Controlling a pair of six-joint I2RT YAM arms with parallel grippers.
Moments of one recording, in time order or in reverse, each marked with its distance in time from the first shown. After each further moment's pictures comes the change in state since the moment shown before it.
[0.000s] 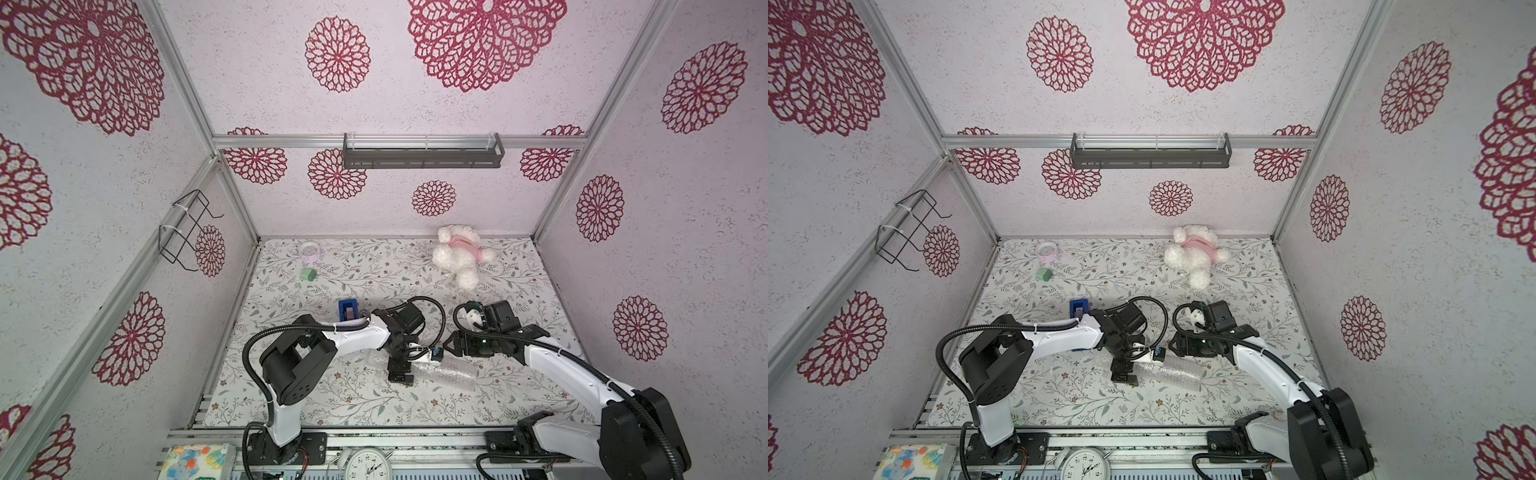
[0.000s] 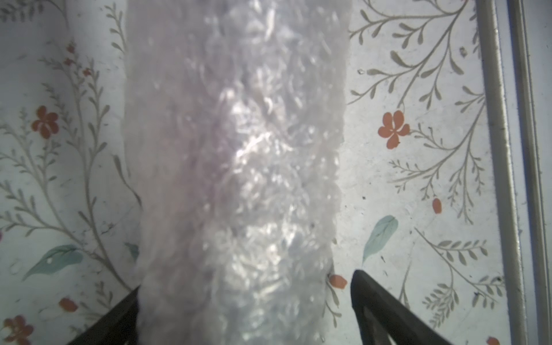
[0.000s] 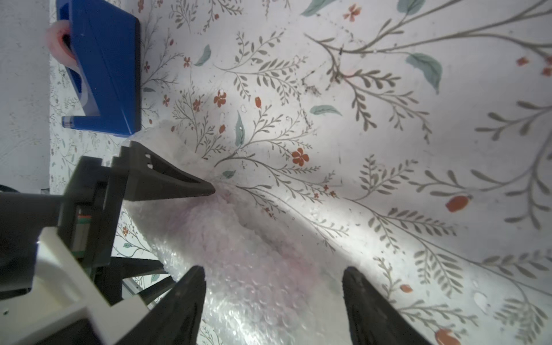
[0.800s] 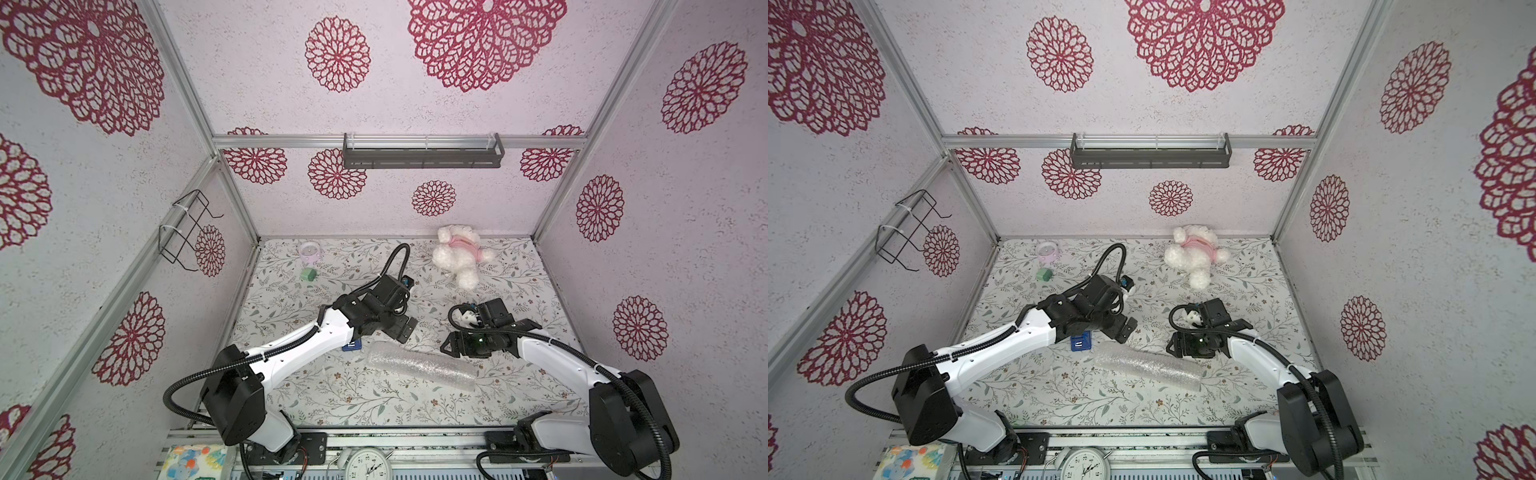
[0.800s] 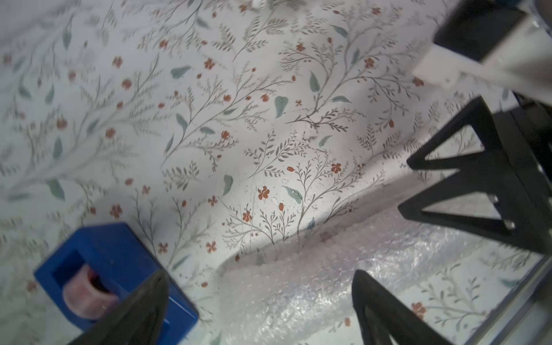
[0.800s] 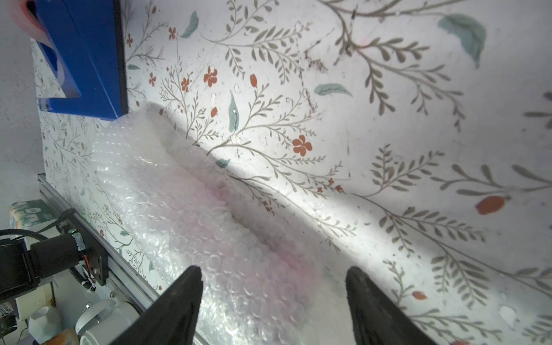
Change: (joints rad) left arm 0.050 -0.354 0.040 -0.052 -0.433 -1.133; right arm 0.013 0.068 0.035 -0.068 -0.021 -0.039
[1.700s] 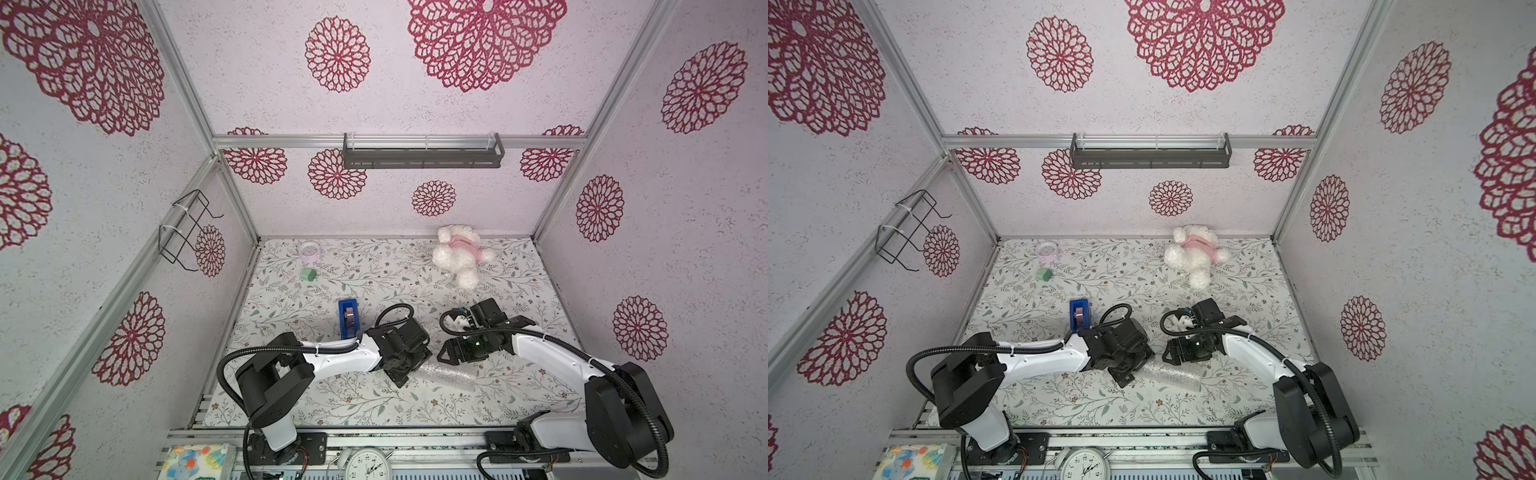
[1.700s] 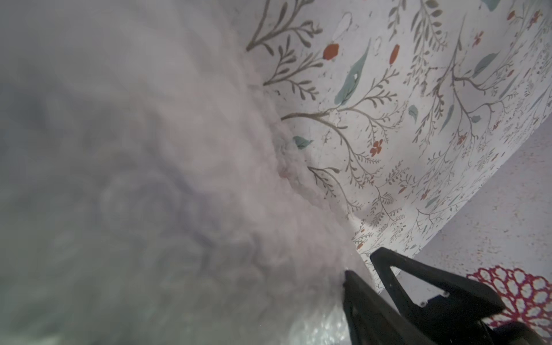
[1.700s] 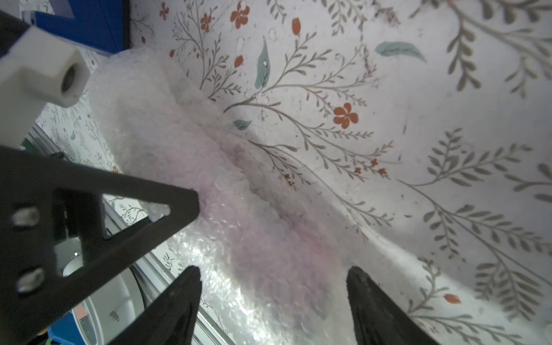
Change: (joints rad) left arm -0.171 0.214 -0.197 0.293 0.197 -1.370; right arm 0.038 0.042 0.028 -0.081 -0.057 -0.148
